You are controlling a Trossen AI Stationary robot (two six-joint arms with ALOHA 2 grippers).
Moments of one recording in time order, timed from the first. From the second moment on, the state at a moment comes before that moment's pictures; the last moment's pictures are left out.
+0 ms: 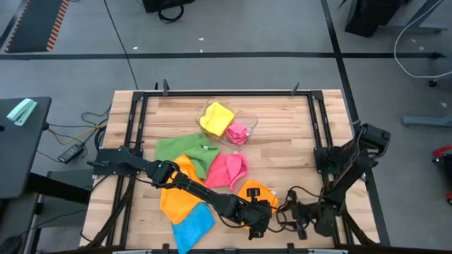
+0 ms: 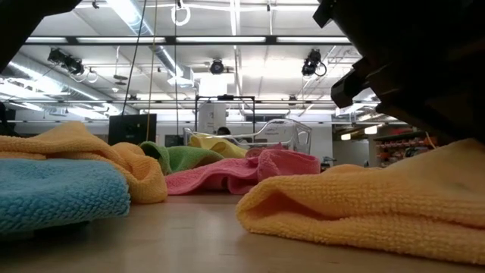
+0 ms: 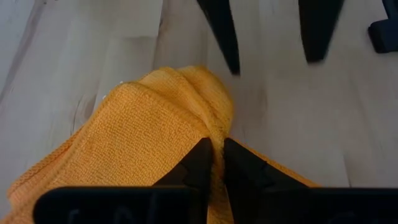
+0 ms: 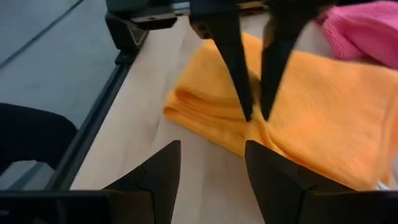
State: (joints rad) left arm -0.45 2.61 2.32 -0.58 -0.40 -0.33; right arm 1.09 1.68 0.55 0.35 0.79 0.69
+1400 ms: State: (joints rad) left arm -0.44 2.50 2.32 -0.74 -0.40 -0.33; right arm 1.00 1.84 0.60 0.29 0.68 0.82
